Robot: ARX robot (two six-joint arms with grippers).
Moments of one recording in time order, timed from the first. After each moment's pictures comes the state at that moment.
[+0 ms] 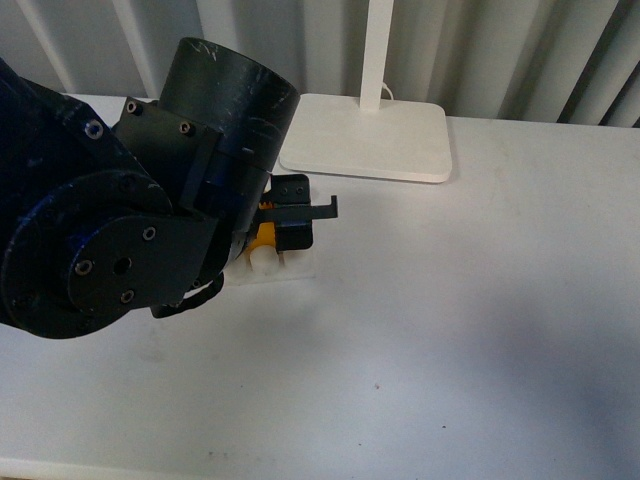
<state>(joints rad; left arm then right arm) -0.53 2.15 0.91 0.52 -0.43 -0.41 0.00 0.00 0.01 0.00 0.00 0.00</state>
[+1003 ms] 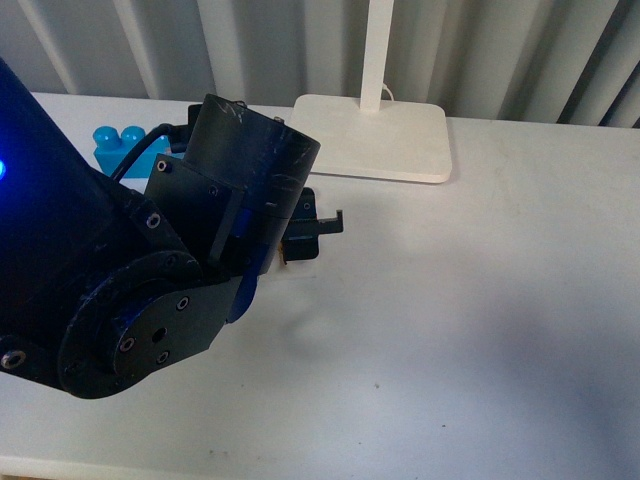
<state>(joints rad) -0.55 2.26 0.89 0.66 -0.49 -0.45 0.00 0.00 0.01 0.00 0.00 0.00</state>
